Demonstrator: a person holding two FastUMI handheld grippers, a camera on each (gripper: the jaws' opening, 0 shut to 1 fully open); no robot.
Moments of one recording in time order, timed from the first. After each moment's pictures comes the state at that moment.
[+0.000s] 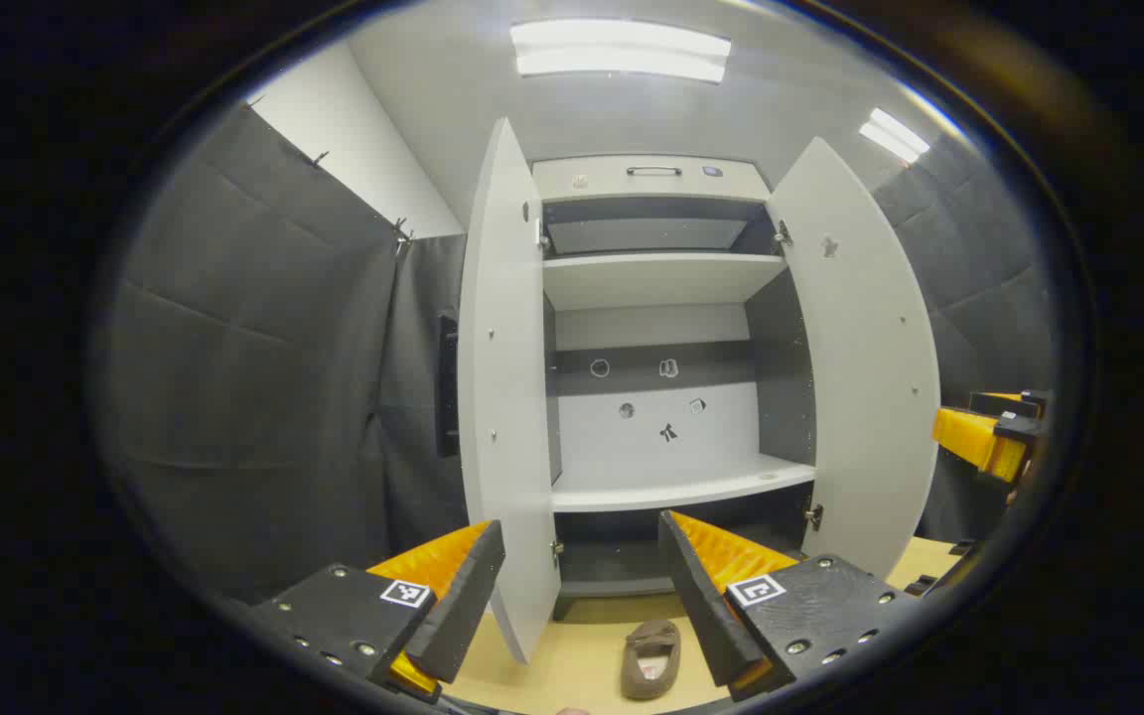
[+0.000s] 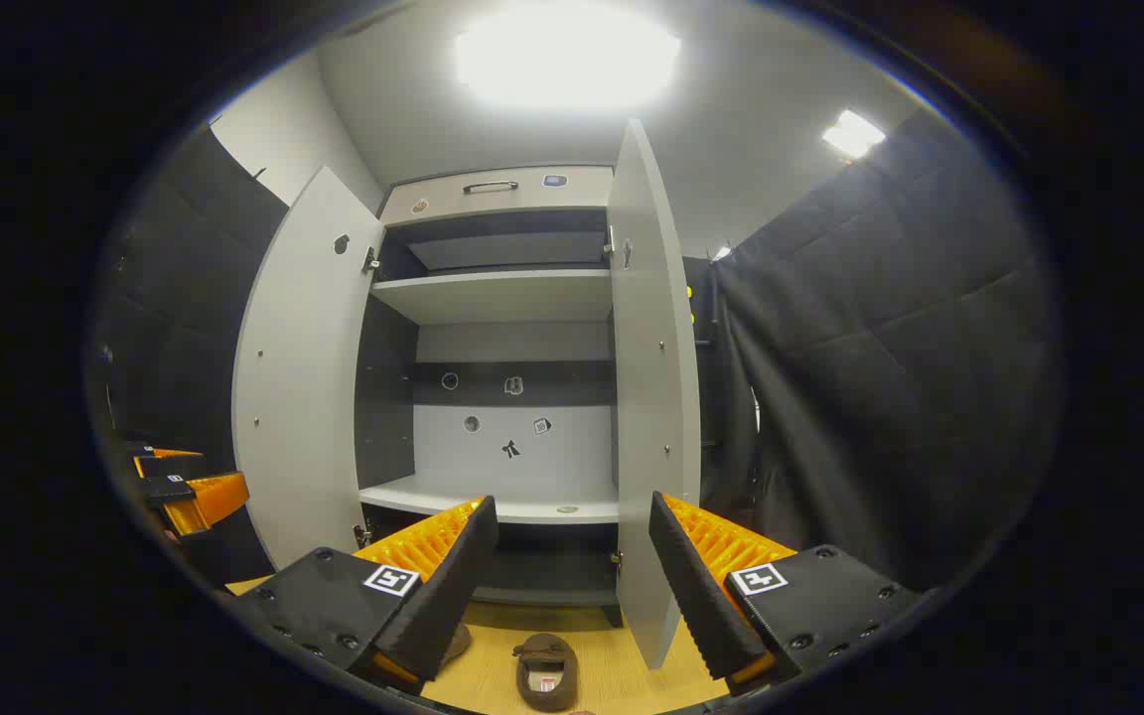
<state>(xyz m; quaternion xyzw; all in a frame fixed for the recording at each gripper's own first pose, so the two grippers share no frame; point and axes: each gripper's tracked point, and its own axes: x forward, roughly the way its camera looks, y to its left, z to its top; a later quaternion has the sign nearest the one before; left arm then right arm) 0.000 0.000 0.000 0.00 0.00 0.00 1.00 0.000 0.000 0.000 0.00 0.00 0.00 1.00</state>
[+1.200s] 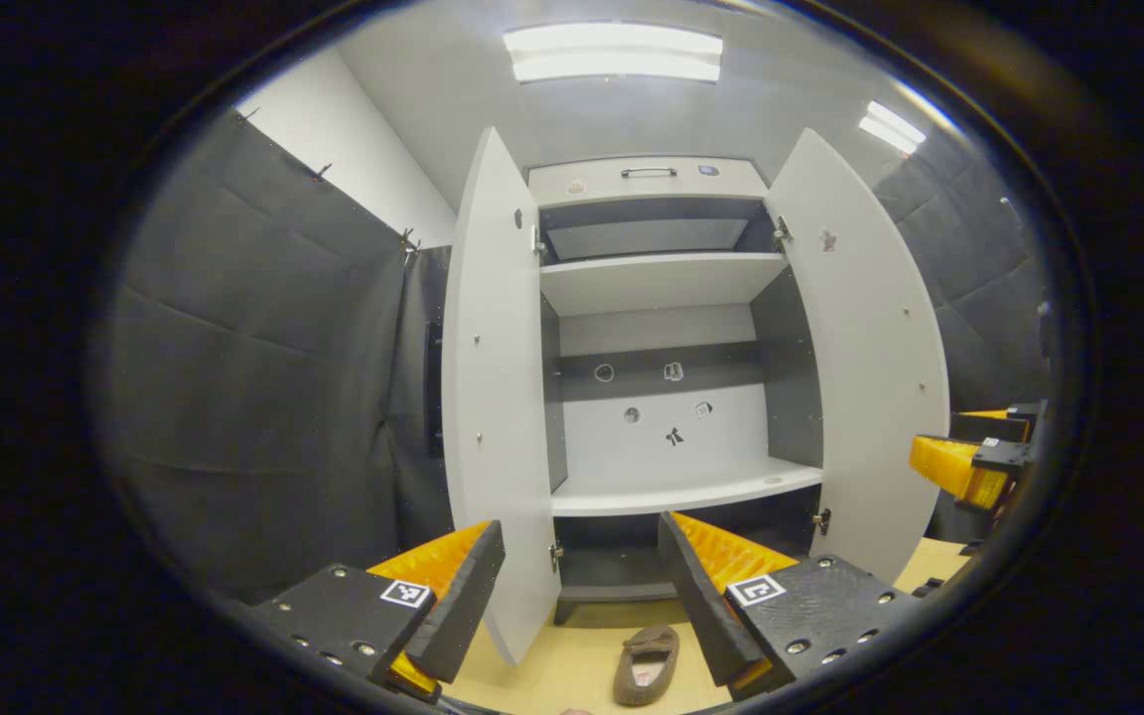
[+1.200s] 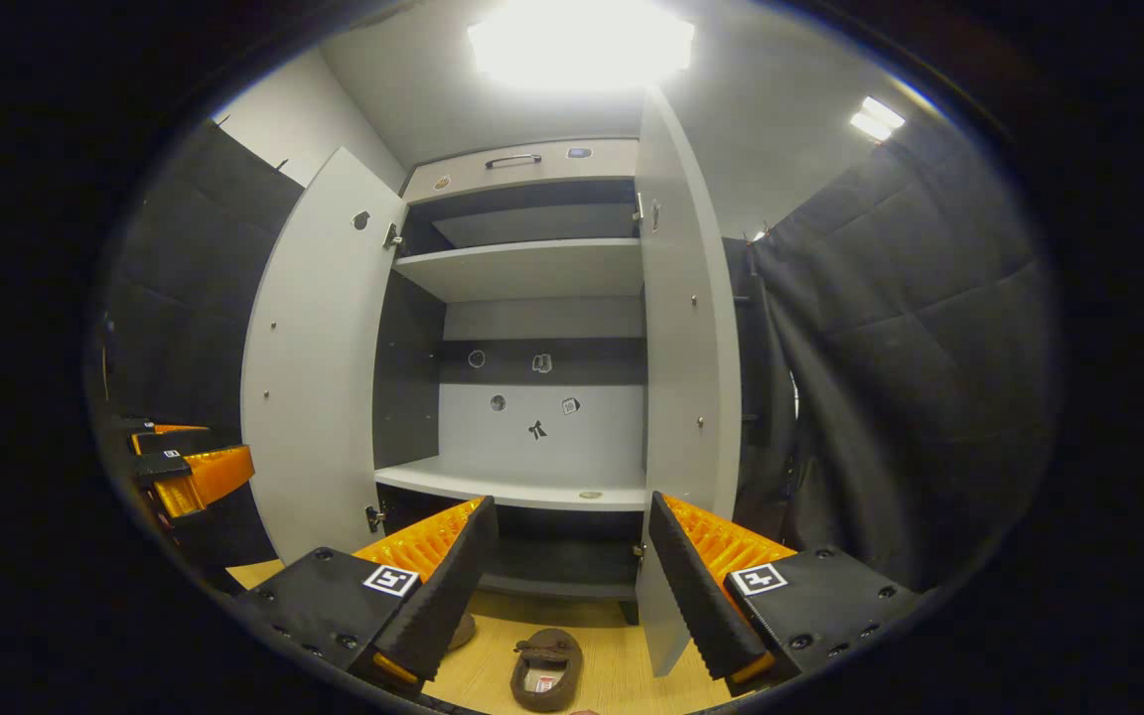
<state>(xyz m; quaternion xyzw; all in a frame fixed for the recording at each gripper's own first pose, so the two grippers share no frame) 0.005 -0.018 -0.003 0.01 -0.01 0.03 1.00 0.033 0.007 -0.039 -0.01 0.03 0.07 1.00</state>
